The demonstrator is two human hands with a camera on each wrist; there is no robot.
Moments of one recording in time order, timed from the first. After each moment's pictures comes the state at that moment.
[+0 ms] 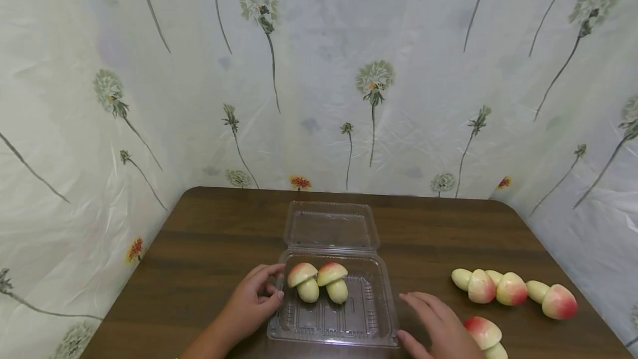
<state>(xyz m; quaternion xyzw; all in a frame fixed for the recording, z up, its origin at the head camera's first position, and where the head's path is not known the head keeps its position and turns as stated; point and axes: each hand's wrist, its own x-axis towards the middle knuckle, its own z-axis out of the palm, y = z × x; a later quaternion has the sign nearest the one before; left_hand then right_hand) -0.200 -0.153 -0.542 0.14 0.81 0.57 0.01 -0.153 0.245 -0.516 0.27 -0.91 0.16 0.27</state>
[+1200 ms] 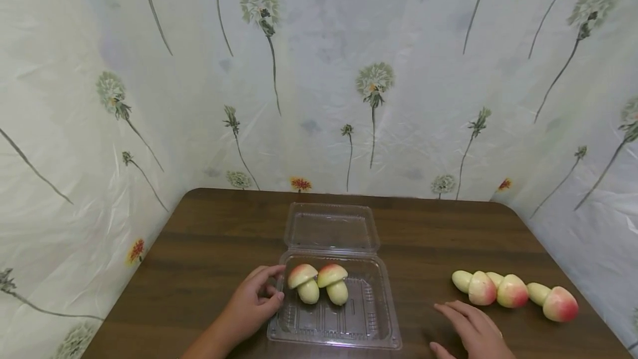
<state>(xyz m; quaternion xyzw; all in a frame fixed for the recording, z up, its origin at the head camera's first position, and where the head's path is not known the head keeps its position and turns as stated) -0.200 -0.154 -0.543 0.15 0.80 0.58 0.01 -0.153 0.302 -0.534 0.28 -0.88 0.18 0.33</state>
